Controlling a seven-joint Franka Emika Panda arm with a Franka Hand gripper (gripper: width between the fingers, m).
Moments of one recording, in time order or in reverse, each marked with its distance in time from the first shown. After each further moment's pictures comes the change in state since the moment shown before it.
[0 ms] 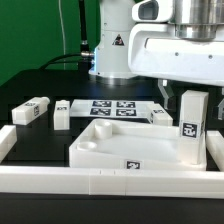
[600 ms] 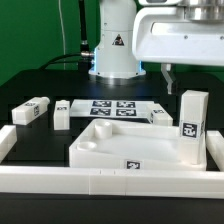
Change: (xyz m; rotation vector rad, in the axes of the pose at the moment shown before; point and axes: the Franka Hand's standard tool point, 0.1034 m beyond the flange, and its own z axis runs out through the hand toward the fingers) arm -0.021 -0.001 -0.026 0.006 -0.006 -0.201
